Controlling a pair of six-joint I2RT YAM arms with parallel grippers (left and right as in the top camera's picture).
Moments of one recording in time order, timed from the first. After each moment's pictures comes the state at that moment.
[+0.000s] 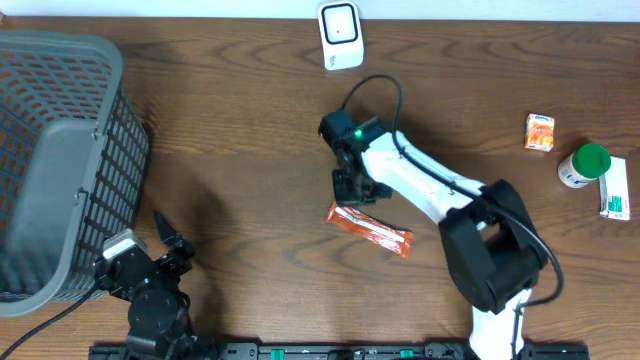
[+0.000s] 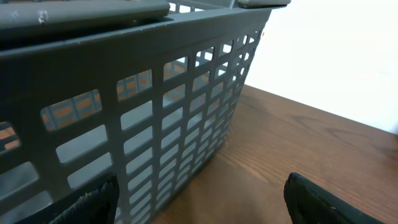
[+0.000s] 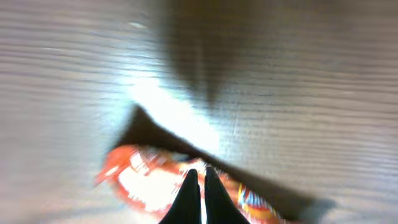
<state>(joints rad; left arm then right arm) -0.24 0.01 0.27 -0.45 -0.72 -0.25 0.62 2.01 1.49 -1.04 -0.01 0.53</state>
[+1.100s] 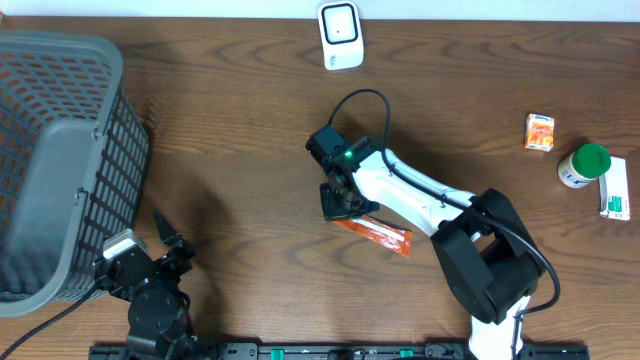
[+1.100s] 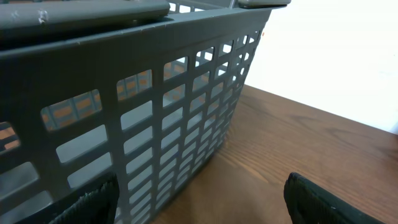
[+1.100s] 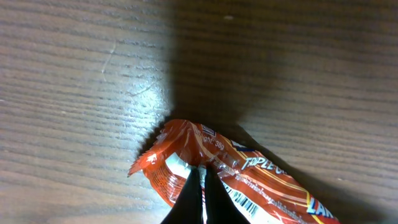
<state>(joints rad) -0.24 0.01 0.27 -0.45 -0.72 -0.25 0.69 2.01 1.38 -0.91 -0.06 0.56</state>
